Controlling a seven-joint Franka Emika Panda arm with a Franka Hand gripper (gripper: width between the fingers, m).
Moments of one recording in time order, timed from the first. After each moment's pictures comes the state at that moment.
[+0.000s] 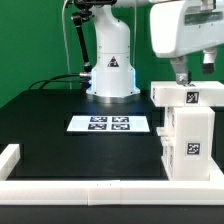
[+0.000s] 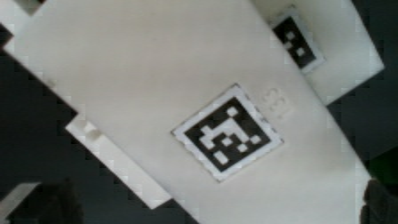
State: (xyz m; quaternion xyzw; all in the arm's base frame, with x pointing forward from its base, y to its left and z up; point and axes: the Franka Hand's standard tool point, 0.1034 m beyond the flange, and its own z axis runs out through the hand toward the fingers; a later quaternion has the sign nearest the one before) arm 0.575 0.123 0.175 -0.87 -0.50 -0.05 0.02
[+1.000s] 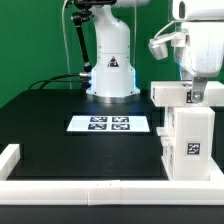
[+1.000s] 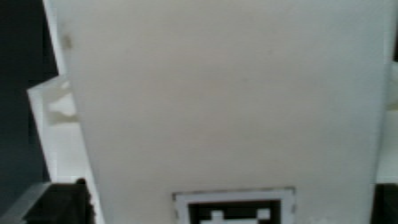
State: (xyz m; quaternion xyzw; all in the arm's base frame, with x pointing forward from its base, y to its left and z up) arm 0.568 0.119 0.146 -0.72 -0.69 -0.02 -0.01
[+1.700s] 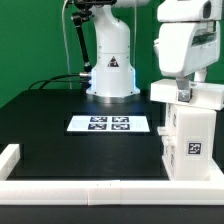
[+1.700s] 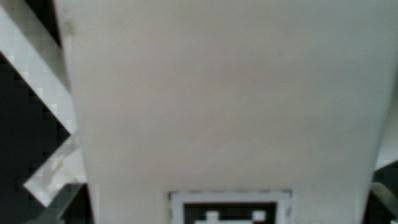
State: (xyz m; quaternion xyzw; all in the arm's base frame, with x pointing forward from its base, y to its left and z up) arm 0.567 0.121 0.146 -0.88 -0.48 -0.03 0.00
